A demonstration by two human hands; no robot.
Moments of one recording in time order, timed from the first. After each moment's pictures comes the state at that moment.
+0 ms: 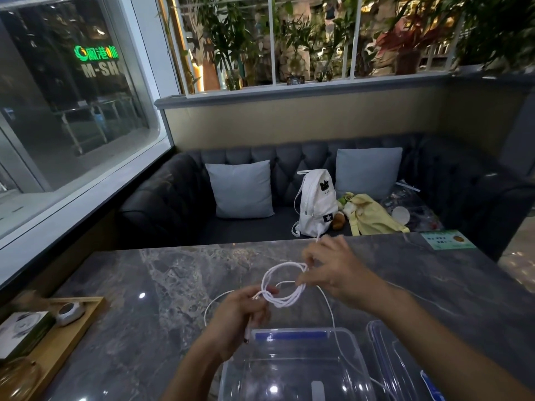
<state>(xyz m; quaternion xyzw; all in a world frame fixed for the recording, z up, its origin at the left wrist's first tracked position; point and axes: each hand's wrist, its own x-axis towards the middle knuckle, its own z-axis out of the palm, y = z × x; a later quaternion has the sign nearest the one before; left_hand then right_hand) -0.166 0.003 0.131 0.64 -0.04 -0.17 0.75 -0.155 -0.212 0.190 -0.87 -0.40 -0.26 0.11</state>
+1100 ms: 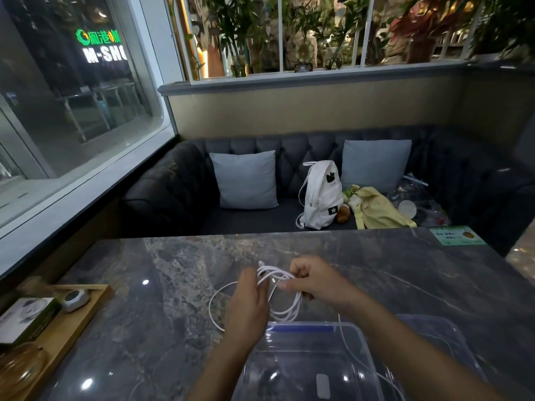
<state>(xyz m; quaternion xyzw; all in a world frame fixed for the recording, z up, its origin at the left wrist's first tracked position) -0.163 -0.009 0.111 0.89 -0.05 0.15 0.43 -0.136 -0.165 0.150 -0.78 -0.16 0.12 0.60</state>
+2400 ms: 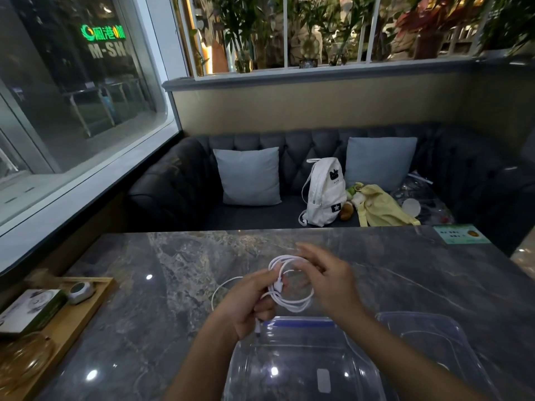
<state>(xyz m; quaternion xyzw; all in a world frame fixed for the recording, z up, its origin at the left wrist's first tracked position) -0.159 -0.002 0.143 0.56 -0.01 -0.26 0.79 -0.157 -0.158 0.140 -0.76 -0.09 -0.18 0.61</state>
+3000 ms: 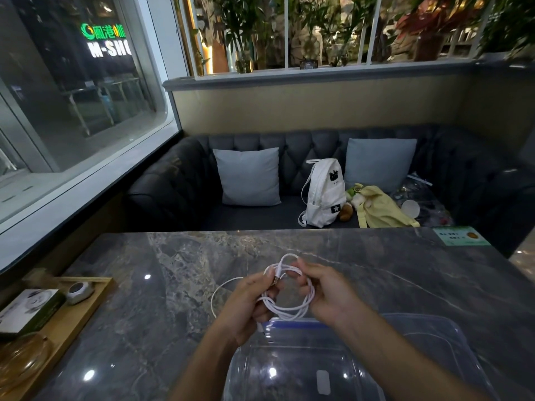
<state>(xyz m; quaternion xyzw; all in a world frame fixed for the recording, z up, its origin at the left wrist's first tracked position) -0.162 0.002 0.127 0.57 -0.06 -0.18 0.80 -0.154 -0.147 0.152 -0.39 0.17 0.16 0.89</state>
